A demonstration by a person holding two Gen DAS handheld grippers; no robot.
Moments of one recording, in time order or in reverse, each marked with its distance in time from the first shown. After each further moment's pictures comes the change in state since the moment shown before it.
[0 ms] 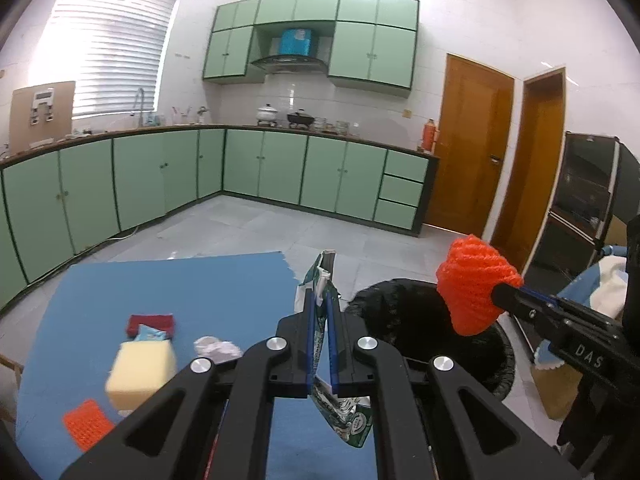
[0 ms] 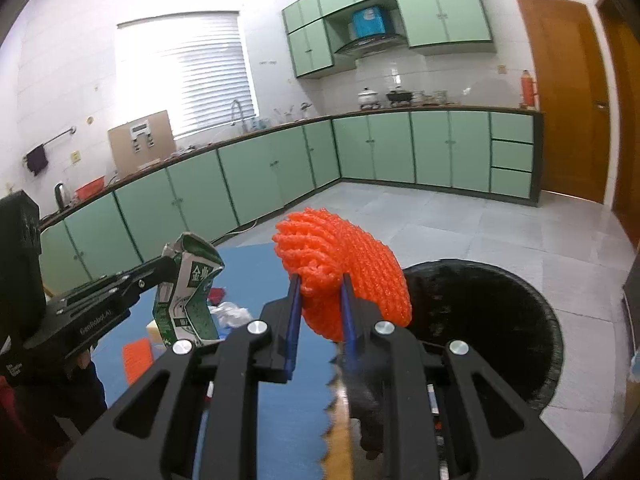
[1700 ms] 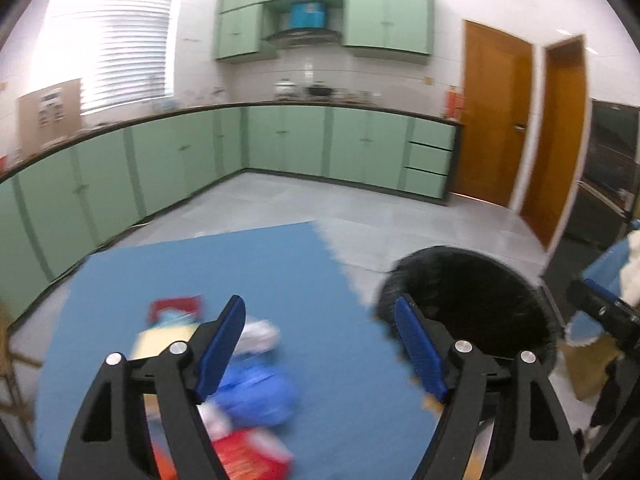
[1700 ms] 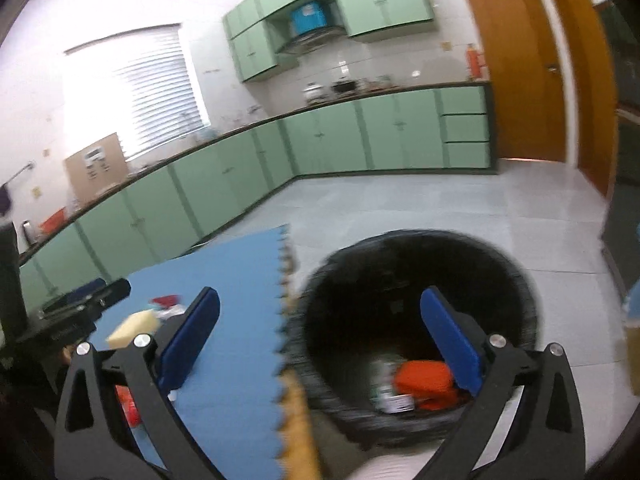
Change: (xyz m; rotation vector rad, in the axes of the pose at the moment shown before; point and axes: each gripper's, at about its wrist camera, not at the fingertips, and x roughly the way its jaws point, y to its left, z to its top) left arm 0.022 0.033 -0.016 0.031 0.105 0.150; right arm 0.014 -0.036 -0.040 0.138 0.021 -0.095
